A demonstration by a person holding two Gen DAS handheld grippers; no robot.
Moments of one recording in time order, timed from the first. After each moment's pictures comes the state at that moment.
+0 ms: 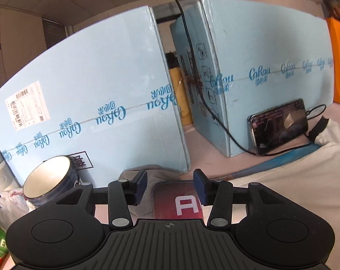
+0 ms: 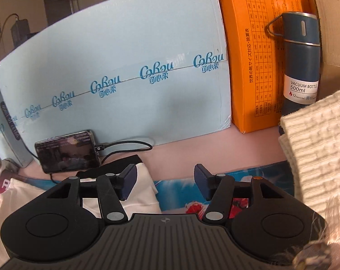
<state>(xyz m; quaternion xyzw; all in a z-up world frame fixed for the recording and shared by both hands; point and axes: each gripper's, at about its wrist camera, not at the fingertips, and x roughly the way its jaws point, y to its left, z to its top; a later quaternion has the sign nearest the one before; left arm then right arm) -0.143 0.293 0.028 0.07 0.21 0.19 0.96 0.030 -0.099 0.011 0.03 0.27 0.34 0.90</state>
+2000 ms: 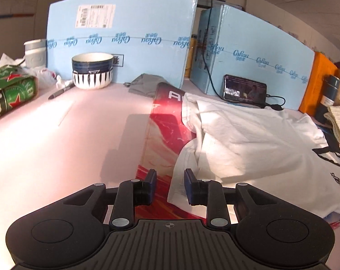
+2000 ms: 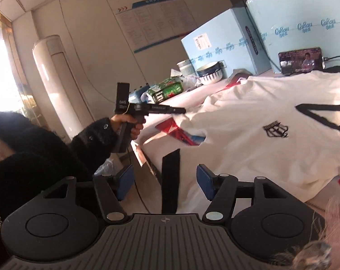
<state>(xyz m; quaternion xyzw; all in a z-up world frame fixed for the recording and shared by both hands) -0.313 0.231 -0.025 -0.14 0.24 0.22 0.93 -0.260 -0.217 -0.018 0.02 0.26 0.73 0.63</state>
